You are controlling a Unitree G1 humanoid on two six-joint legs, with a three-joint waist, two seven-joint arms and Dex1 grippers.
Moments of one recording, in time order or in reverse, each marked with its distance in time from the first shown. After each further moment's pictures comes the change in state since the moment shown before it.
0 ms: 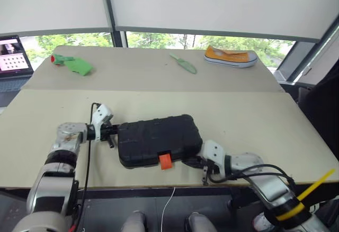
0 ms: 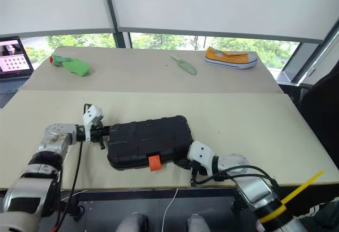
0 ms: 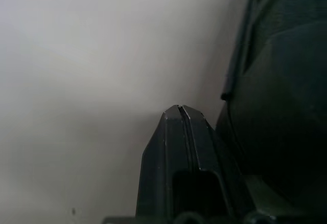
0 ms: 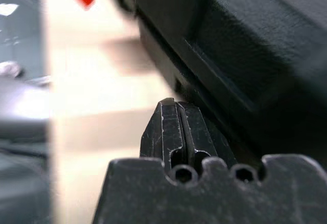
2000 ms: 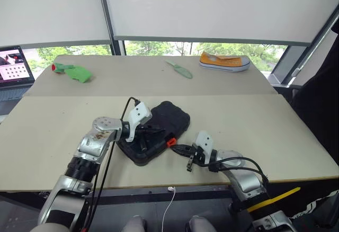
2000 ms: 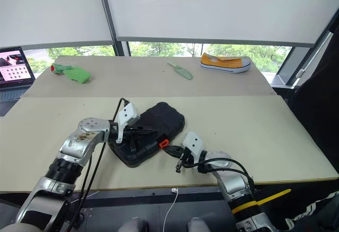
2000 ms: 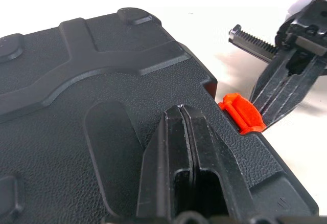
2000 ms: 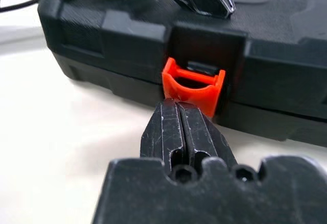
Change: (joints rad) left arm 0.108 -0.119 -0.235 -0.741 -0.034 0.458 0.190; right arm -0.021 0.281 -0.113 0.196 0.019 -0.109 0.001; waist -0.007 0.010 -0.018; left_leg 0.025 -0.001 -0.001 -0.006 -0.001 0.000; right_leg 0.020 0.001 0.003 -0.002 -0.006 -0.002
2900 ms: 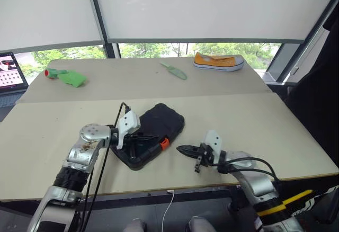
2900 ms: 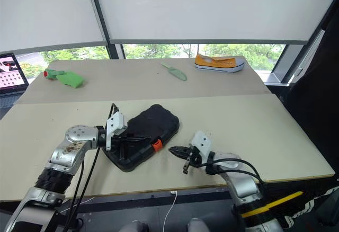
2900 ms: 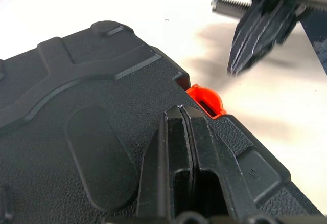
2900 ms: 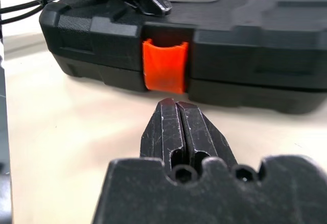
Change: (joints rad) left arm 0.109 0.053 0.052 0.035 -0.035 -0.263 -0.111; right arm 0.002 -0.042 -0.001 -0.074 0.025 0.128 0.011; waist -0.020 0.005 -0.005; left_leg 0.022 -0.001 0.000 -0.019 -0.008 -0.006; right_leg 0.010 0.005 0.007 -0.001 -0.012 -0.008
